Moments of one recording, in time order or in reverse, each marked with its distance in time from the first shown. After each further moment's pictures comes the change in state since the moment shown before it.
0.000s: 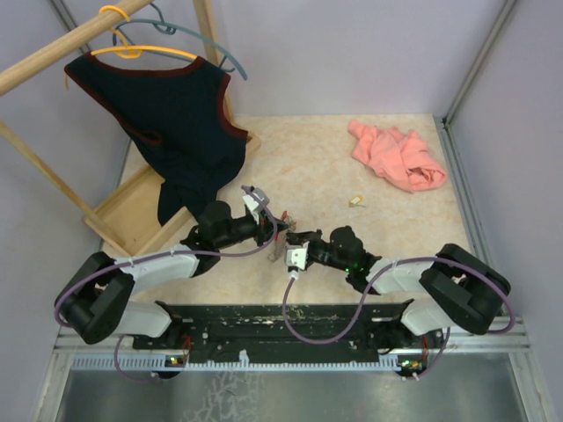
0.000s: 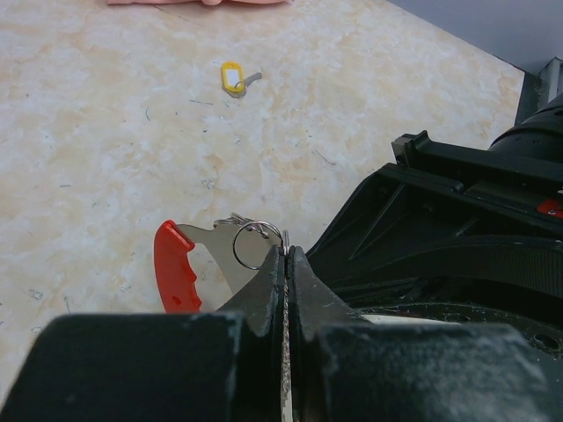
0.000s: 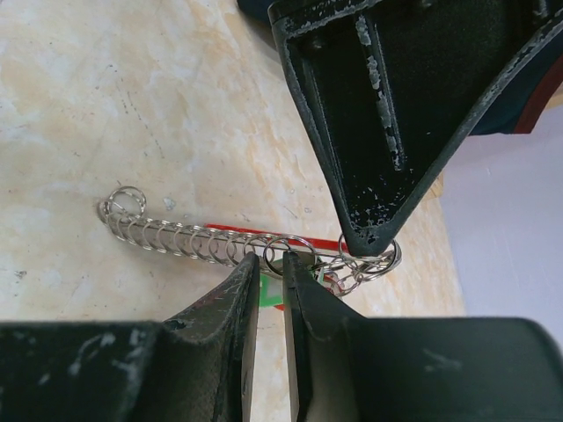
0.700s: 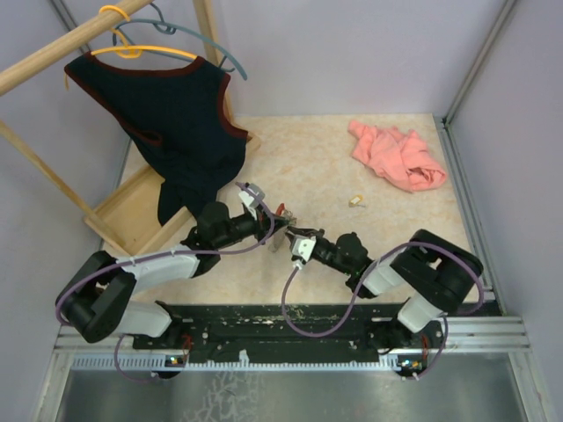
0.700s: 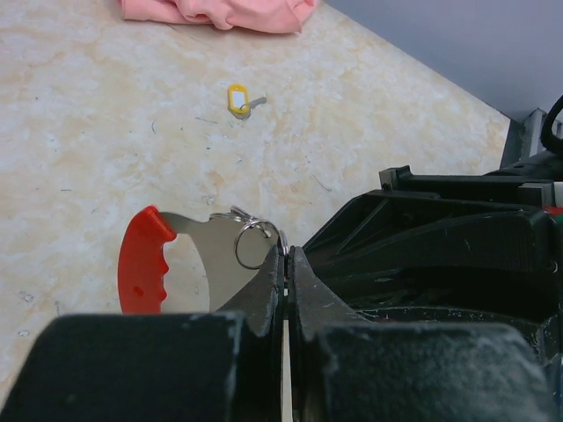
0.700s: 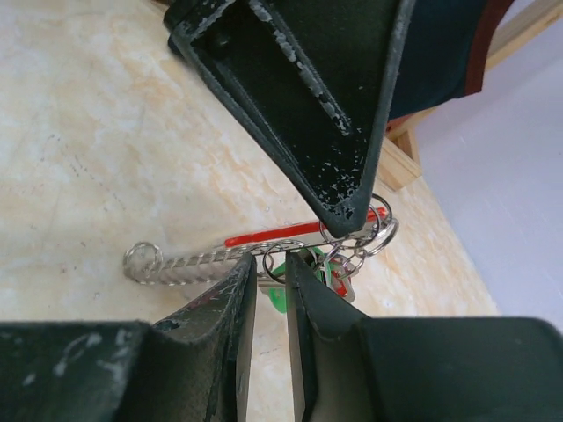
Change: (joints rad) left arm 0.001 0.008 -0.010 0.068 -0.036 -0.099; right arm -0.011 0.172 -0.053 0.402 0.068 0.214
